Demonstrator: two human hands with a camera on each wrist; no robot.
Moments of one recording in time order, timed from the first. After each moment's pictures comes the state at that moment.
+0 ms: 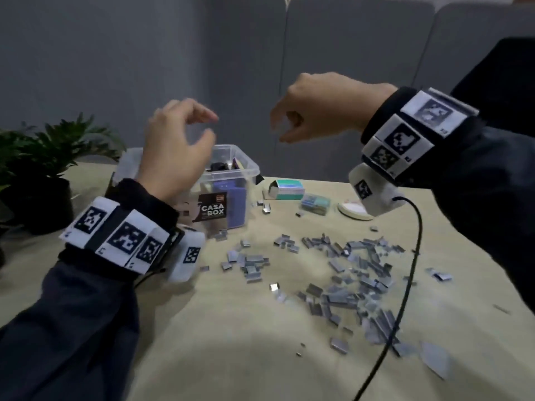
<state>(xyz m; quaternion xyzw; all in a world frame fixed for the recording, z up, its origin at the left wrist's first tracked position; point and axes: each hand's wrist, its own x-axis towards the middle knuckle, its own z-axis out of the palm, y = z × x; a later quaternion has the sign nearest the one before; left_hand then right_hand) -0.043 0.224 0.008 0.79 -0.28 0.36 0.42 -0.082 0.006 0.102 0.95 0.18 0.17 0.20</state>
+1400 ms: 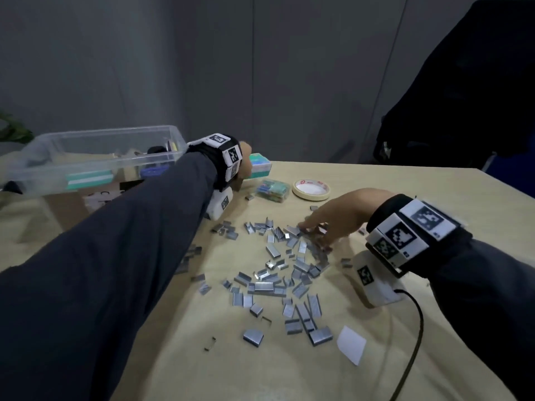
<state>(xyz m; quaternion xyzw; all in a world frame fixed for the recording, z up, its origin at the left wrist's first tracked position) 0.043 0.005 -0.033 0.97 -0.26 -0.01 0.02 -0.145 -0.127 -0.038 0.95 0.01 -0.29 0.12</state>
